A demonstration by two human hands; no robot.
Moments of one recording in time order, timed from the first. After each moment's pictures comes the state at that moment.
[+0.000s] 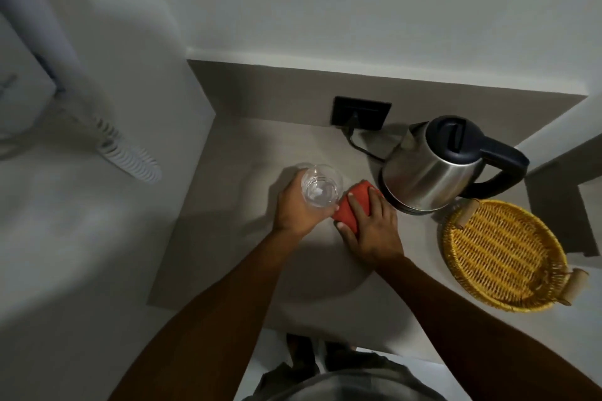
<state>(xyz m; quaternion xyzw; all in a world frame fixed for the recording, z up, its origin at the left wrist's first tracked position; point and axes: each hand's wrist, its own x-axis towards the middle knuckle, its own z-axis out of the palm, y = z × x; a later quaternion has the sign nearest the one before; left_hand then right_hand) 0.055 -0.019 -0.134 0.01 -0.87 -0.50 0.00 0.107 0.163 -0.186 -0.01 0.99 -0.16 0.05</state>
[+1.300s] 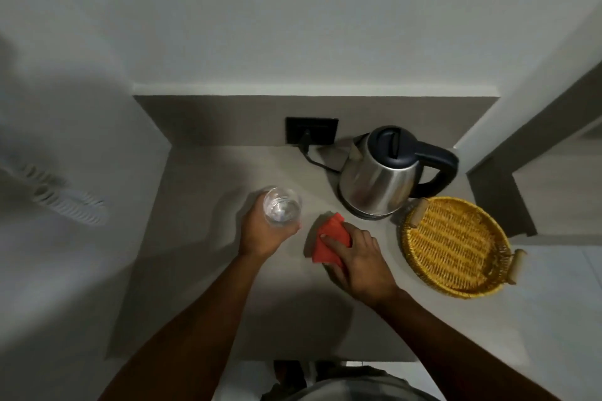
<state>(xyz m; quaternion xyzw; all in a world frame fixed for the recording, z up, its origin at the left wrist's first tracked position) 0.048 -0.014 -0.162 -0.01 -0.85 -0.52 -0.02 0.161 0.198 -0.145 -0.07 0.98 -0.18 0.05</state>
